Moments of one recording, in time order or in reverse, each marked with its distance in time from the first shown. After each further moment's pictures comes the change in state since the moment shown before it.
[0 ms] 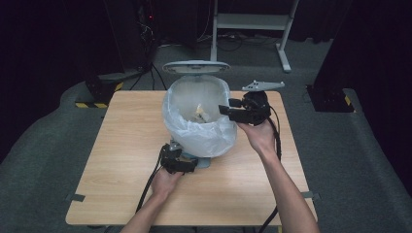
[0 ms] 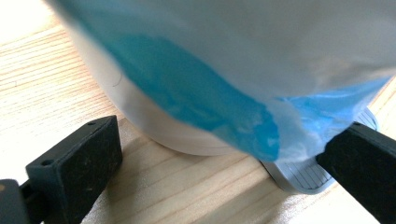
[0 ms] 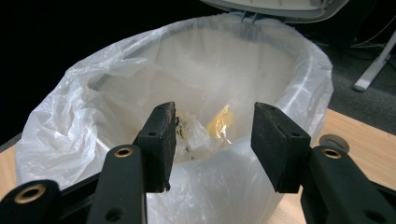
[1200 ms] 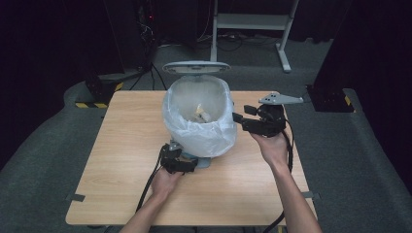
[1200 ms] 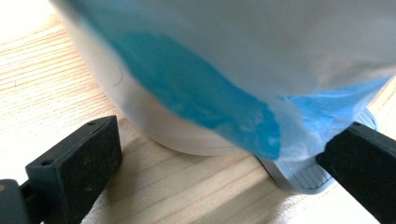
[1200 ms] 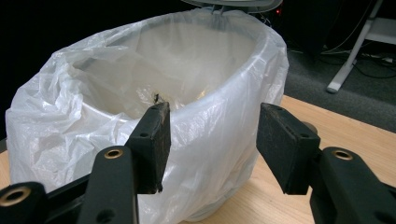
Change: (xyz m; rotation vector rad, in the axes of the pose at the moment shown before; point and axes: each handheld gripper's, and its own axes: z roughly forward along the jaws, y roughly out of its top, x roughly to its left) left arm 0.000 0.000 0.000 -0.007 0.001 -0.006; right arm -0.006 -0.032 -0.032 -0.054 -0.077 0.016
